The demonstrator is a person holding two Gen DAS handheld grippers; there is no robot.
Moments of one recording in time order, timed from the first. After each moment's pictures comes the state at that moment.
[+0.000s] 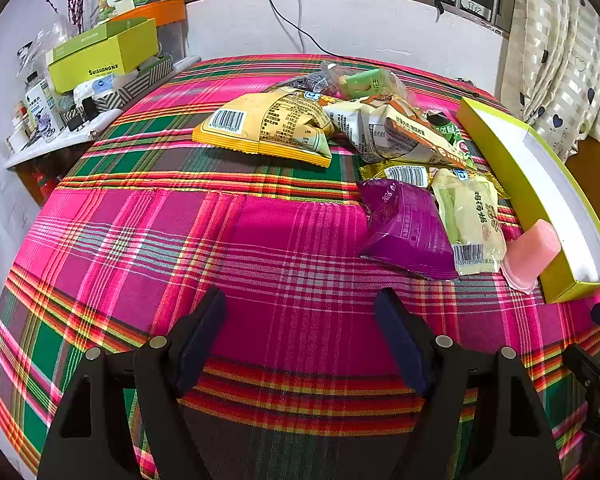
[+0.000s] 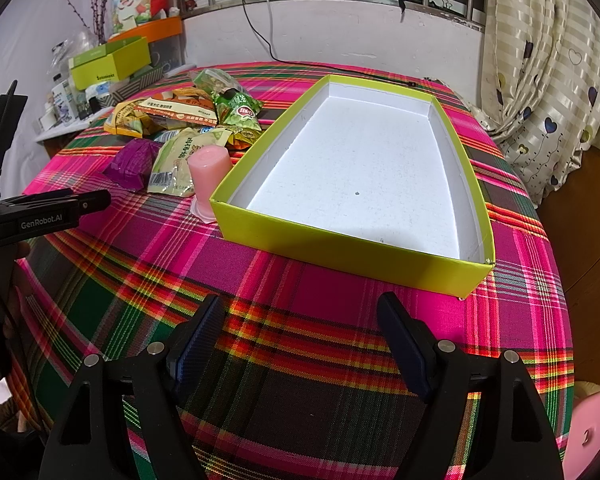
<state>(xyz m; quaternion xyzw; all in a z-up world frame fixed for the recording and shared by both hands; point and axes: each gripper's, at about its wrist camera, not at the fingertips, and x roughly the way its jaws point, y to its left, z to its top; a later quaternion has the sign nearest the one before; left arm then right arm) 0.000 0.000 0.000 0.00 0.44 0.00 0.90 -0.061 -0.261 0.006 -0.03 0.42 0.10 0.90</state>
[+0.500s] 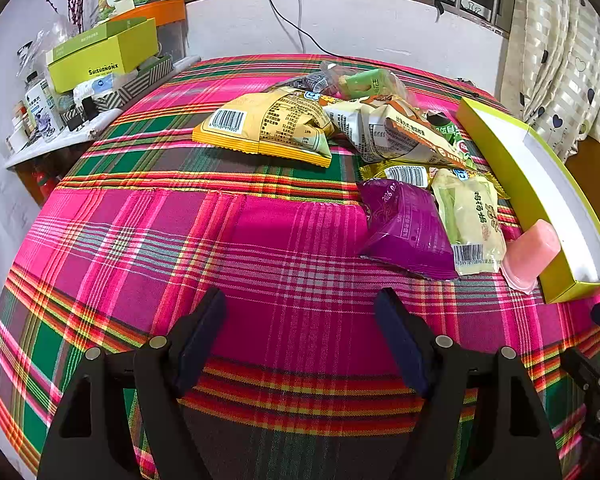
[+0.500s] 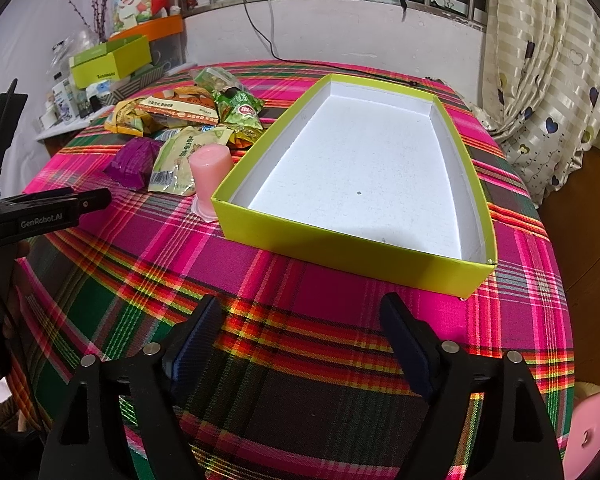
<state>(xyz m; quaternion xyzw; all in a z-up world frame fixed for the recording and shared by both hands) 0.000 0.000 0.000 0.00 0.44 0.00 0.90 -0.060 -0.259 0.004 -0.04 0.42 0.11 0.90</state>
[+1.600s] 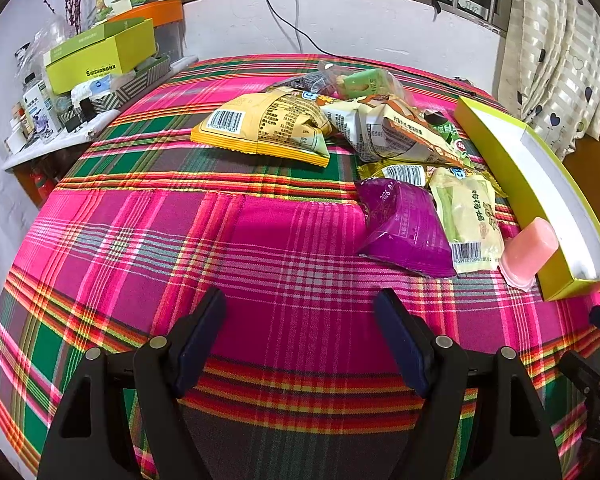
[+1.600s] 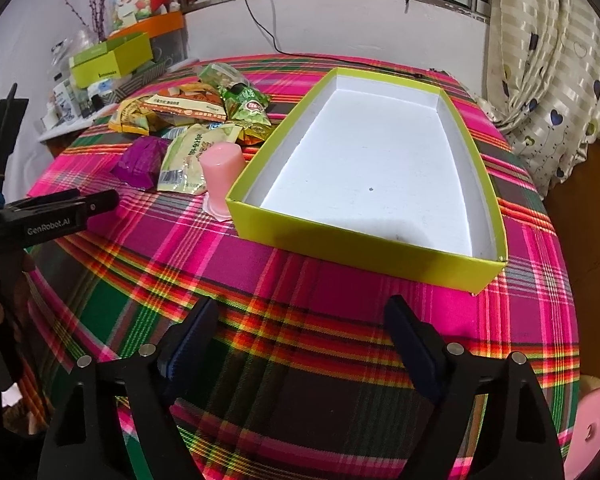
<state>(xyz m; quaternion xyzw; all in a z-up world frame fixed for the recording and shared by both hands) 0.000 -0.002 -0.001 0.00 0.44 0.00 0.90 -0.061 -0.255 0.009 -0.01 0.44 0.11 0.89</state>
